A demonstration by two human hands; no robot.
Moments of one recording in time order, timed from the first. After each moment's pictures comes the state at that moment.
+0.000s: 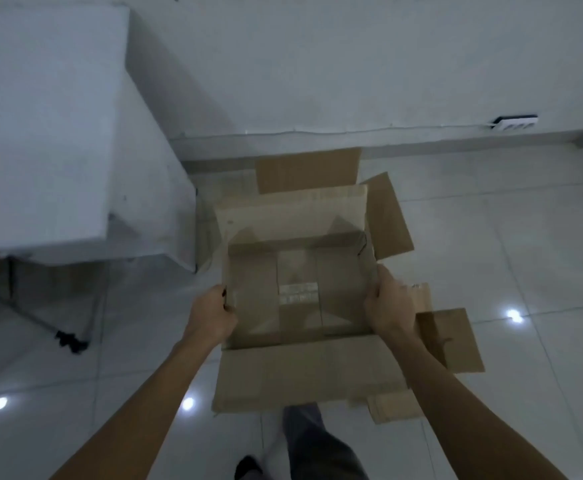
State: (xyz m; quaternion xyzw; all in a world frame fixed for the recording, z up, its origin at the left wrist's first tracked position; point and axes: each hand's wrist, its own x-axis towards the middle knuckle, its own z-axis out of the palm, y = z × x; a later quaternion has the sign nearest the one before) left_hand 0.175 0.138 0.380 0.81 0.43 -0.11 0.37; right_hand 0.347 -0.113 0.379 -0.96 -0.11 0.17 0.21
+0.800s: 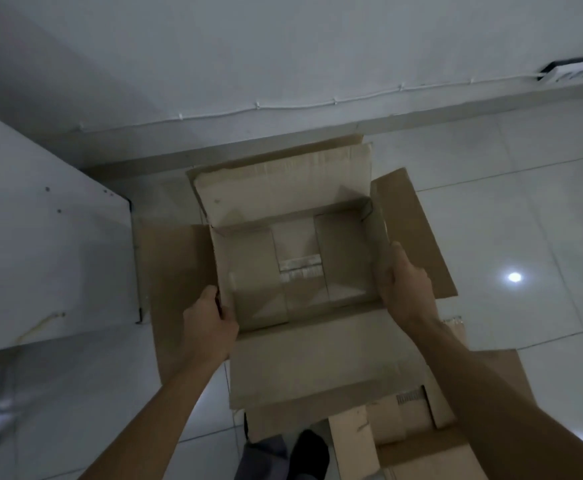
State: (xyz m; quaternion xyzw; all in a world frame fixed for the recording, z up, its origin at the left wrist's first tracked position) left_hand 0.398 0.194 0.165 0.81 0.44 -0.08 0.37; right_hand 0.584 -0.048 0.177 -0.96 -0.15 0.19 0.17
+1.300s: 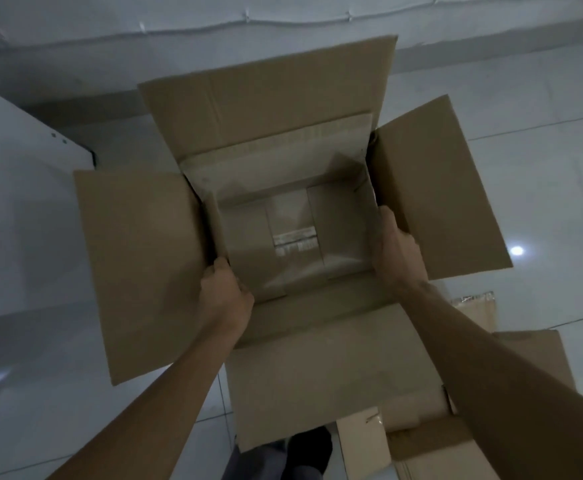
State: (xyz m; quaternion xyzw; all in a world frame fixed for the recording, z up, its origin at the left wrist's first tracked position) left_hand 0.418 0.164 0.041 0.81 0.47 -0.11 0.33; right_hand 0.586 -0.036 0.038 -0.96 -0.14 0.19 0.14
